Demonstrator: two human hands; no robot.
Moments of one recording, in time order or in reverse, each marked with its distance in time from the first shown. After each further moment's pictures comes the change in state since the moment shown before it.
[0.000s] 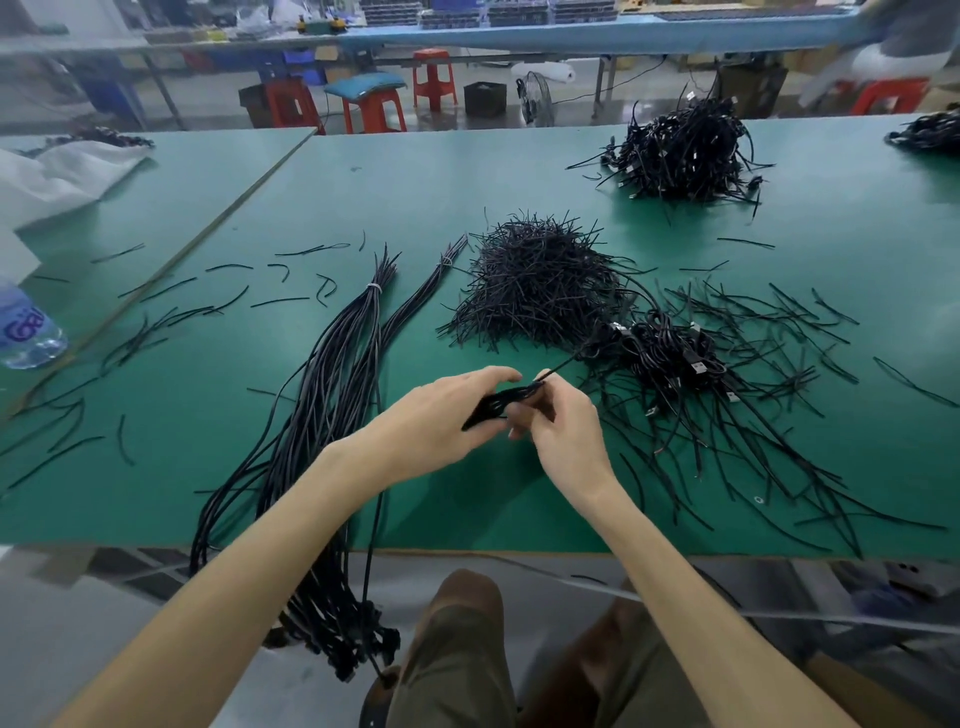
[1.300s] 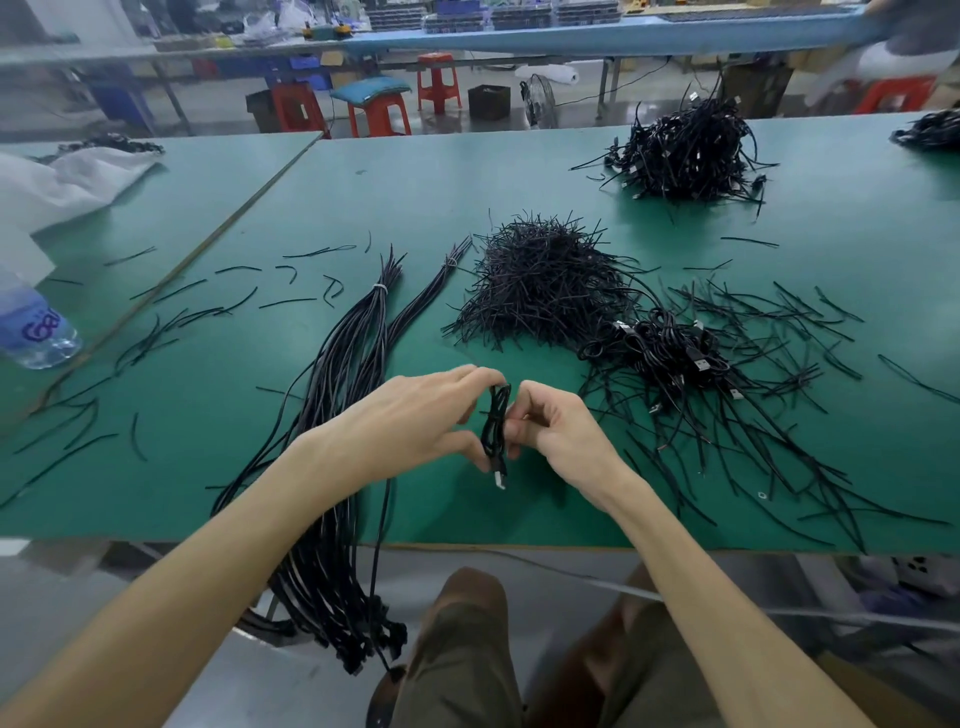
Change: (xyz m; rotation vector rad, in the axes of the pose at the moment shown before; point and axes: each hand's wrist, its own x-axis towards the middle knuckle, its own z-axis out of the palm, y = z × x) left_hand -0.019 0.008 -0.033 0.261 -0.103 0.043; right_hand 0.001 -0.001 -0.008 0.181 -0.357 -0.018
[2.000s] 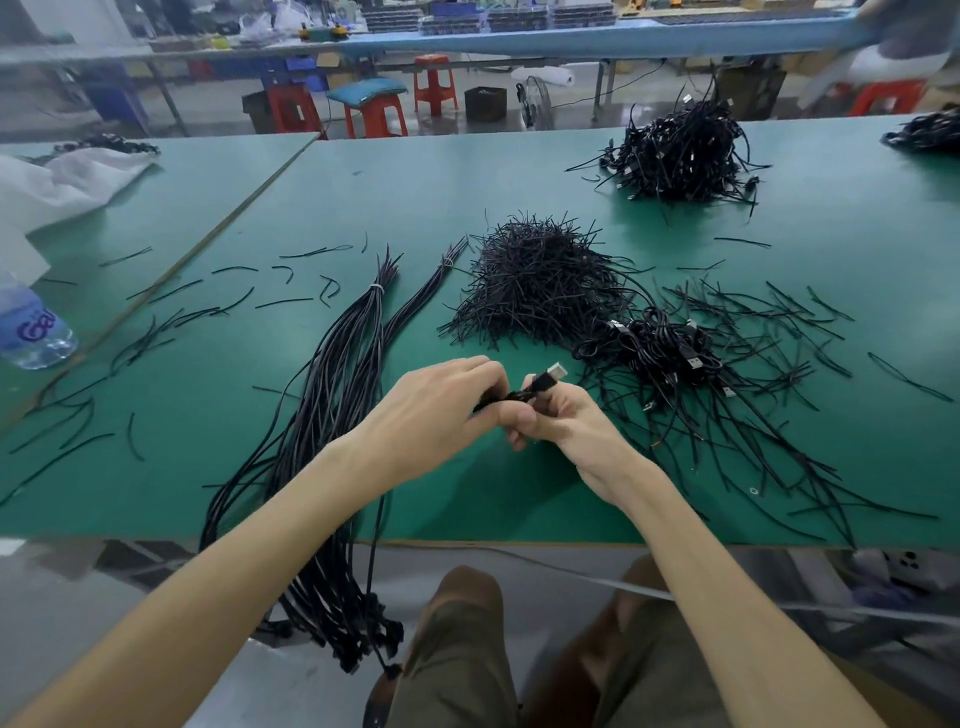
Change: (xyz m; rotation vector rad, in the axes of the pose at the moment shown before) left_hand 0.008 0.023 0.005 -0.072 0.214 -0.038; right_hand -0.006 -0.002 -0.015 0.201 -0.087 0.017
